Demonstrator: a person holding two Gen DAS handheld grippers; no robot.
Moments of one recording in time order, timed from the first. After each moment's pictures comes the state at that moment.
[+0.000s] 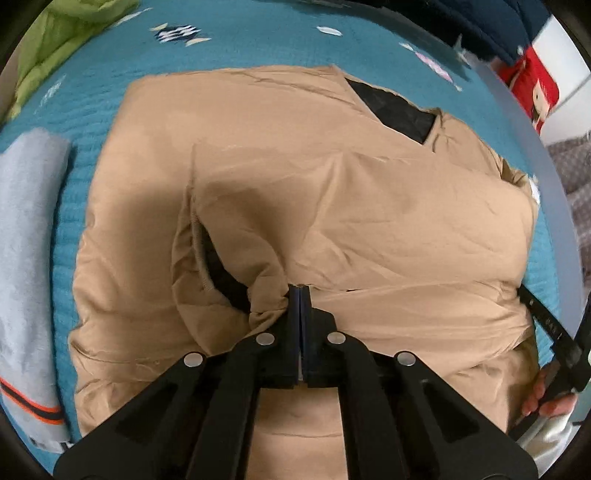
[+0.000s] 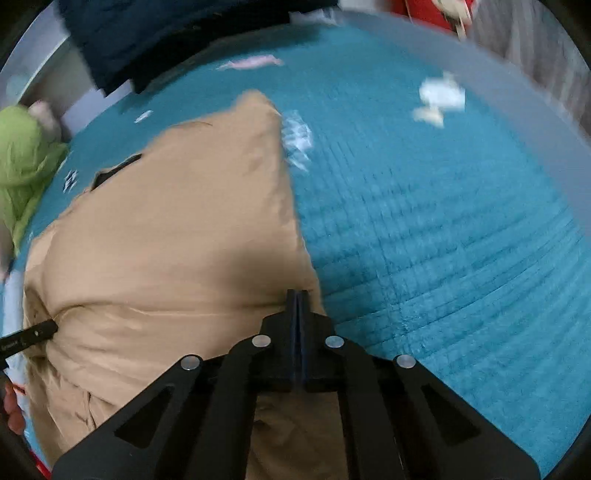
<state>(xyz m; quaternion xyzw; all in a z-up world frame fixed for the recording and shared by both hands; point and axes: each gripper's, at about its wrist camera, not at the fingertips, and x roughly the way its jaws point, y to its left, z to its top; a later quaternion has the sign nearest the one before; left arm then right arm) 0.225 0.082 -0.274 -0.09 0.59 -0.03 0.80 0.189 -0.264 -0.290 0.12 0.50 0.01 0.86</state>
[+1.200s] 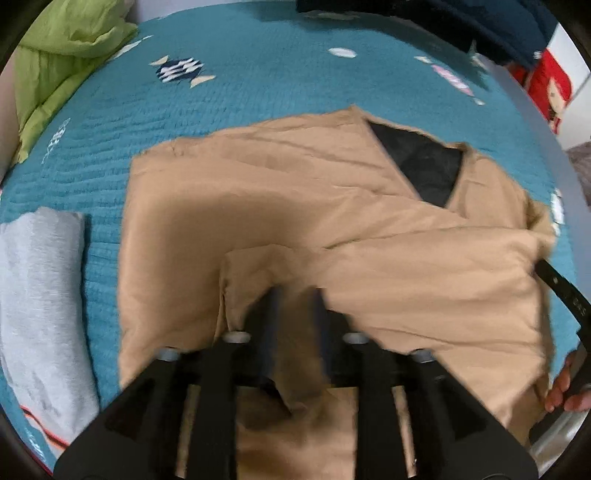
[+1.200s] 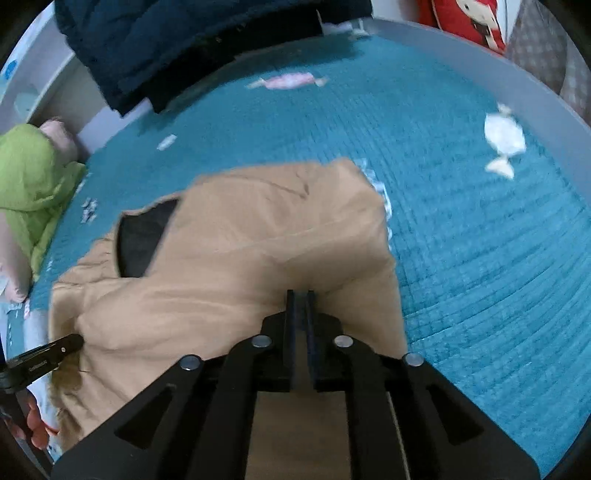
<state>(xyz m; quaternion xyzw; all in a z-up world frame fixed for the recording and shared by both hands) 0.269 0.098 -0.246 -0.06 0.58 -0.01 0.81 0.251 -0.242 -0.241 0.12 0.48 0.04 0.87</state>
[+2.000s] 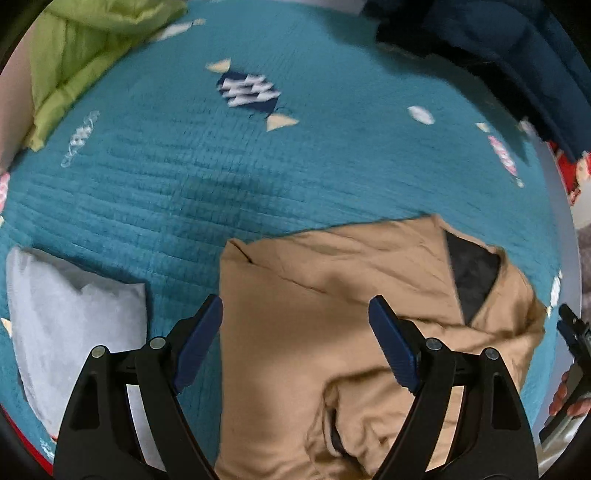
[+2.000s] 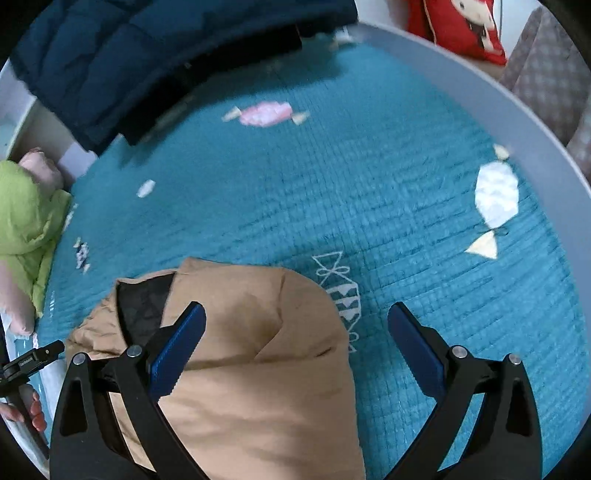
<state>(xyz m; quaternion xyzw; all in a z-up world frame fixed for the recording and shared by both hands) 0.352 0.201 -0.234 -0.14 0.60 0.04 0.78 0.340 -0.272 -0.214 0.15 0.53 0.02 0.83</state>
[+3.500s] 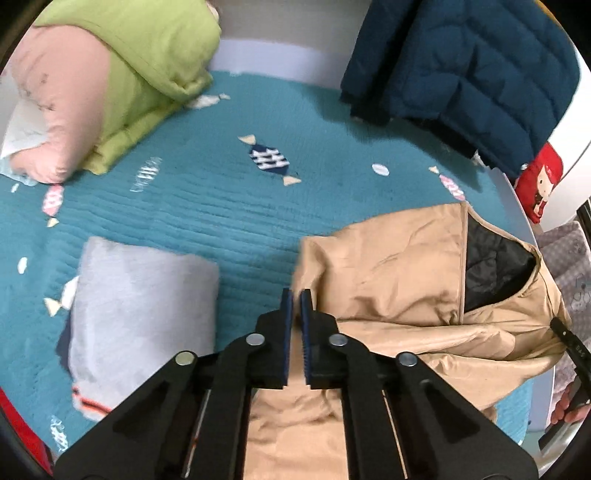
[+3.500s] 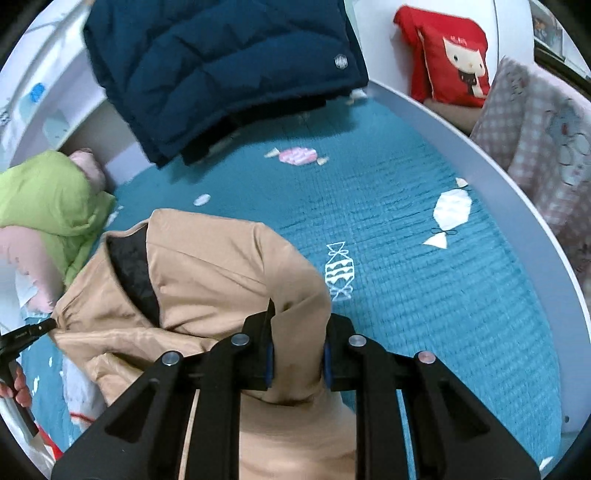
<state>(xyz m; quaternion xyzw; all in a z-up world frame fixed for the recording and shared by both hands) 0.206 0.213 -0.098 -0.13 0.48 0.03 0.87 0.182 -0.272 -0.103 0.13 0.42 0.07 0.89</state>
